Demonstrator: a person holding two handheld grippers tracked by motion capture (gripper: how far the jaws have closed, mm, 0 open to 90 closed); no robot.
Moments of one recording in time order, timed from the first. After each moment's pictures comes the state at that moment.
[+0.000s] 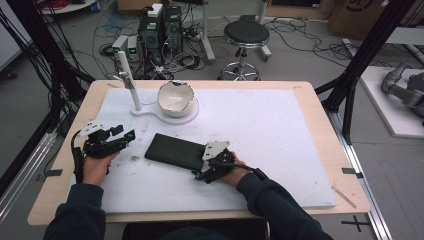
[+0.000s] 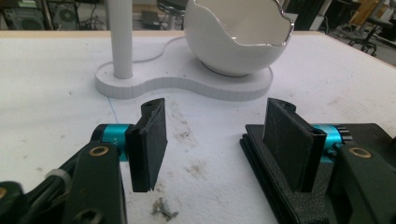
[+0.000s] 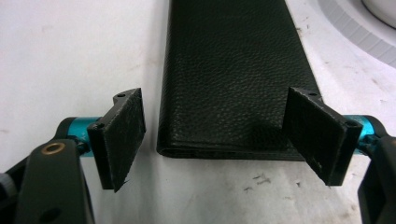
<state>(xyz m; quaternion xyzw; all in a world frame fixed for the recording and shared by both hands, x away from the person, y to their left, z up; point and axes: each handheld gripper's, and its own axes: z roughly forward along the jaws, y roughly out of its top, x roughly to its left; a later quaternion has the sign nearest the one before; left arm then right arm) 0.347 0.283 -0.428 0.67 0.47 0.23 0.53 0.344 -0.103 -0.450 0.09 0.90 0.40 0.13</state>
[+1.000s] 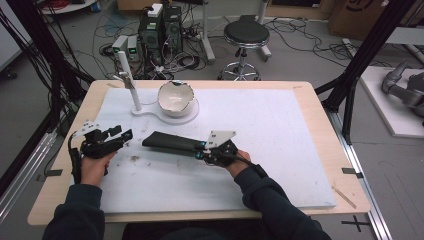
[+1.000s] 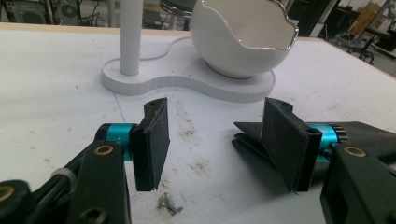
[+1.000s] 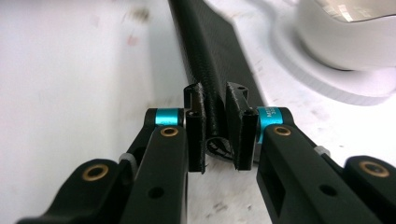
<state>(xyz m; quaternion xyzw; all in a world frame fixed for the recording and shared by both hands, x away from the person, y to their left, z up) 0.346 0.292 -0.428 0.65 0.48 0.22 0.55 0.350 -0.106 -0.414 0.13 0.88 0.44 0.16</state>
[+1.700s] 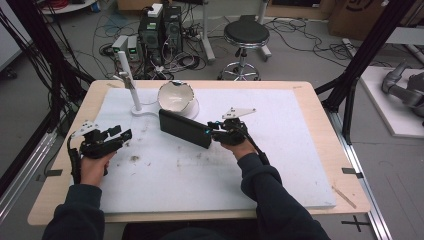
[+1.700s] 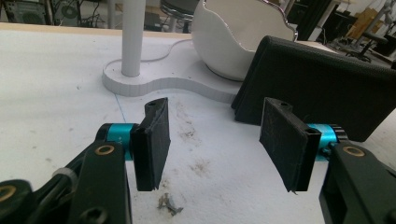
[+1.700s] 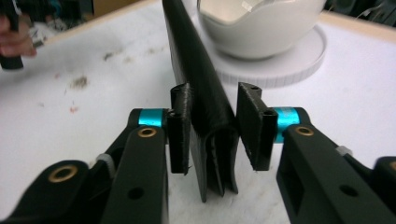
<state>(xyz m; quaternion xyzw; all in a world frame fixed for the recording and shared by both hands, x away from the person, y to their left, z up) 0.345 0.292 -0.429 0.65 0.48 0.21 0.55 0.402 -0.137 -0.404 0.30 0.81 0.49 0.10</state>
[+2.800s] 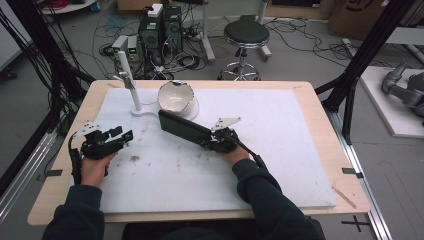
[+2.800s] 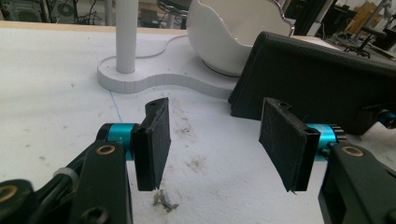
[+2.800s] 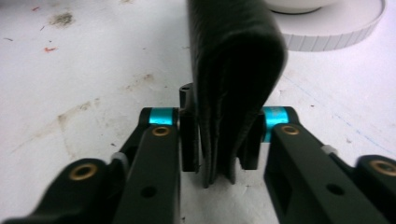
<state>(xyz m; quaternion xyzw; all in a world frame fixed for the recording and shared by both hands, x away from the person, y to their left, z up) 0.344 0.290 -0.429 0.66 0.48 0.21 0.54 0.406 -0.118 -0.446 0.25 0.85 0.45 0.10</state>
